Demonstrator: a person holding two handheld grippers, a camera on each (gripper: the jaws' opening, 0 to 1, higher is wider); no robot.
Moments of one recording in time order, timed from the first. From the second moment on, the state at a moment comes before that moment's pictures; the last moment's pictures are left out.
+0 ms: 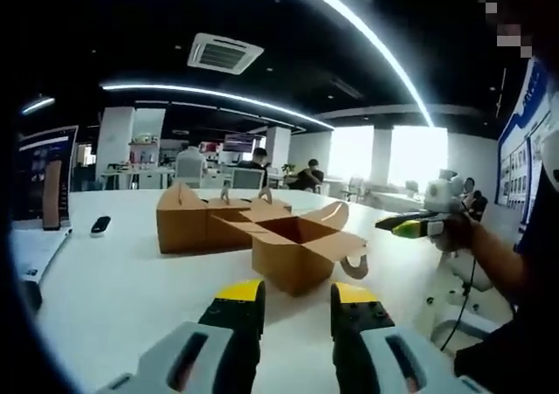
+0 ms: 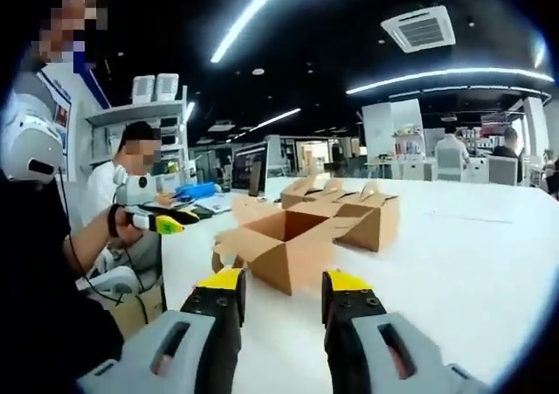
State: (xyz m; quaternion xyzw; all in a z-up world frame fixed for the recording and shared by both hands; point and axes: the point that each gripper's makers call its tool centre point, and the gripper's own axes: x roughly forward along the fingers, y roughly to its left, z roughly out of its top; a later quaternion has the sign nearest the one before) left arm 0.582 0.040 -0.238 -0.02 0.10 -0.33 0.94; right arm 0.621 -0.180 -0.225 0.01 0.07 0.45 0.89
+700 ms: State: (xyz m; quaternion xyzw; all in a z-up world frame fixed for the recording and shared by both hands) left arm 0.575 0.030 -0.239 -0.04 0.10 -0.36 0.93; right arm 0.616 -0.175 -0.233 -0.01 0.08 0.47 0.88
